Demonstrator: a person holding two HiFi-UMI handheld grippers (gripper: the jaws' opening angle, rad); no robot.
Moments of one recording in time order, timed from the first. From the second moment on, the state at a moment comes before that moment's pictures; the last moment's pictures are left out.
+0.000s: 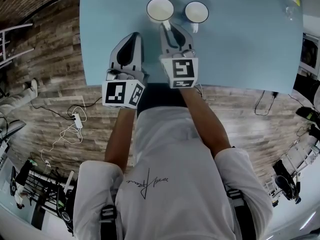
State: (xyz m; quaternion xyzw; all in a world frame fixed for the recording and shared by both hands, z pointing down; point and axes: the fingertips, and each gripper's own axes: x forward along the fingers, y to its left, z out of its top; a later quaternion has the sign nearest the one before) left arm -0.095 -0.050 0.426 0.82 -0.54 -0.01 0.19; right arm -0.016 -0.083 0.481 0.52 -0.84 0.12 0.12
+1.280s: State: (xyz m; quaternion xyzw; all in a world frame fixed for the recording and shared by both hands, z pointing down) left arm -0.089 -0.074 0.382 0.84 -0.52 -0.03 0.16; right arm -0.014 -0.091 0.418 0.52 -0.84 0.12 0.11
